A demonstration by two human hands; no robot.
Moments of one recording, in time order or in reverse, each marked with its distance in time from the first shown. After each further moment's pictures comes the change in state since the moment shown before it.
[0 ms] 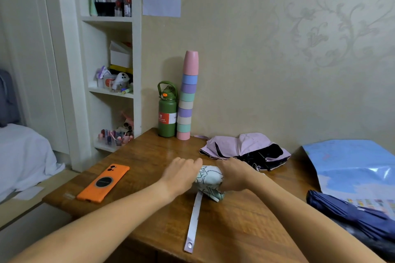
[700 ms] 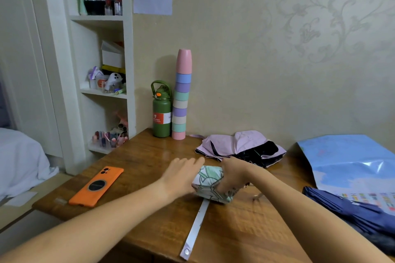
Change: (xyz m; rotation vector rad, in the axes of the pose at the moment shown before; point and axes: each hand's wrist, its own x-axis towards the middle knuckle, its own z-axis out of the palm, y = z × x) left_hand 0.006 0.010 -0.007 -0.067 -0.118 0.085; right_hand 0.002 0.013 -0.013 0.192 -0.228 0.129
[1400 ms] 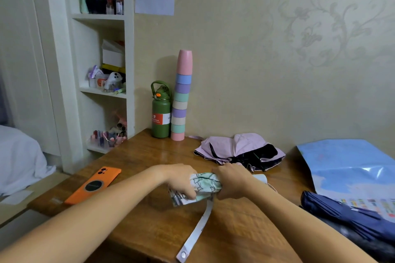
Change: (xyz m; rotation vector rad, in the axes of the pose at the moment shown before) left_hand 0.017 -0.024 -0.016 -0.522 -0.538 0.015; right_hand 0.000 0.001 0.025 -0.296 0.236 -0.136
